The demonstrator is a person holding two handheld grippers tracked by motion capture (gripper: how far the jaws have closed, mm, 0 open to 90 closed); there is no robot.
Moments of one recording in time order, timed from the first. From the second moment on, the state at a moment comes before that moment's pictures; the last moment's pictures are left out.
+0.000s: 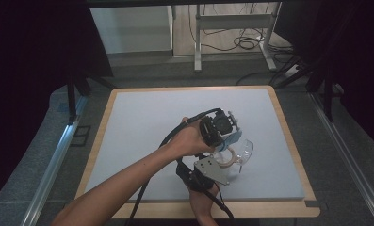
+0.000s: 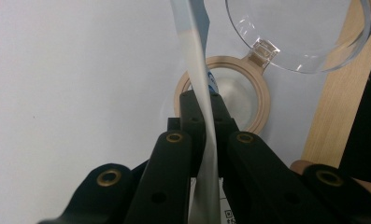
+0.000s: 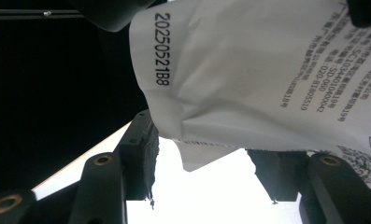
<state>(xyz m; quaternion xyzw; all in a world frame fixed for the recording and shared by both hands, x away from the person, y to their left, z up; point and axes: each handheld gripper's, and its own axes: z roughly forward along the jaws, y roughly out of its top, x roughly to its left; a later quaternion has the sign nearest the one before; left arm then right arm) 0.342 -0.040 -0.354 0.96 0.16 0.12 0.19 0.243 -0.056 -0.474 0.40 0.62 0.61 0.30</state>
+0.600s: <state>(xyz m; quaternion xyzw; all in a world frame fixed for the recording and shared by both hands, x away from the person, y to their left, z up) 0.342 -0.041 -0.354 0.96 0.16 0.12 0.18 0.244 -0.054 -0.474 0.40 0.62 0.61 0.30</state>
